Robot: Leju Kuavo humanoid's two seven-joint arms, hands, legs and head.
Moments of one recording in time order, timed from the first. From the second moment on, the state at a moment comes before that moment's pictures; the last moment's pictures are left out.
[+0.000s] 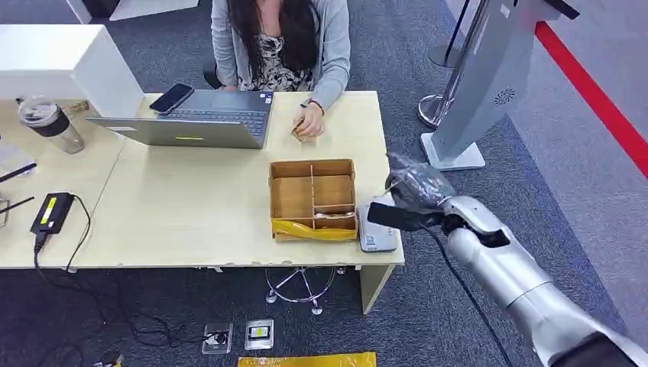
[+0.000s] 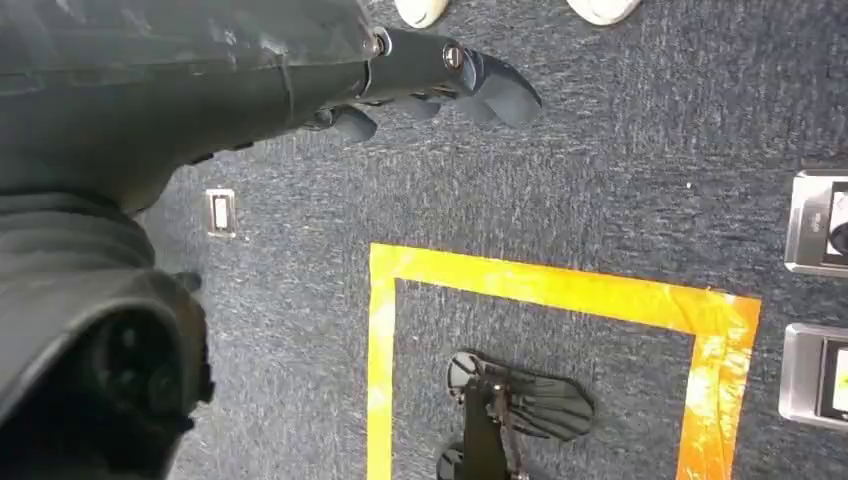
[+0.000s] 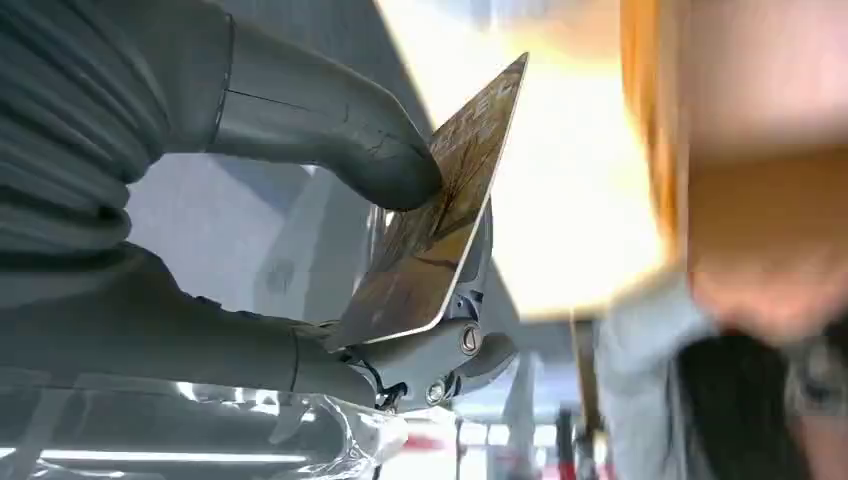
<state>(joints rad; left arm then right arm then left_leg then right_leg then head) -0.21 0.38 -1.29 -0.17 1.32 0.02 0.03 -0.77 -0.29 0.71 -0.85 0.69 -0.01 -0.18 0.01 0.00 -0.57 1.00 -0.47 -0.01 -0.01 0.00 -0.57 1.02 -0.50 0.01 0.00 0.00</state>
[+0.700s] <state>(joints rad) -0.27 0.36 -1.33 -0.17 1.27 0.00 0.06 -1.00 -0.03 0.70 -0.65 0.80 -0.08 -0.23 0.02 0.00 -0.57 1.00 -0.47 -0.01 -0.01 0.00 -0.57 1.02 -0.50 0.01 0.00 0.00</state>
